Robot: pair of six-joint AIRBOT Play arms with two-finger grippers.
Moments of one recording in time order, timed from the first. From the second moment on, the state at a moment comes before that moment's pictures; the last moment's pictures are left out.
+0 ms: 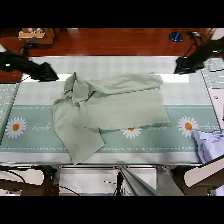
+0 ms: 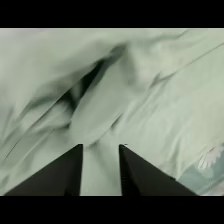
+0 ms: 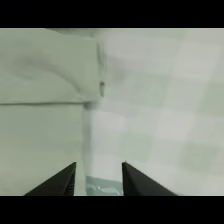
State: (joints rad) left arm 0.23 -1.62 1.57 0.95 -1.48 -1.22; right arm -0.16 -1.81 1.95 -1.36 1.57 1.38
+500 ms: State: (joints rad) left arm 0.45 -1.31 0.99 1.04 -1.55 -1.27; right arm -0.30 -1.60 1.57 -1.27 1.61 1.37
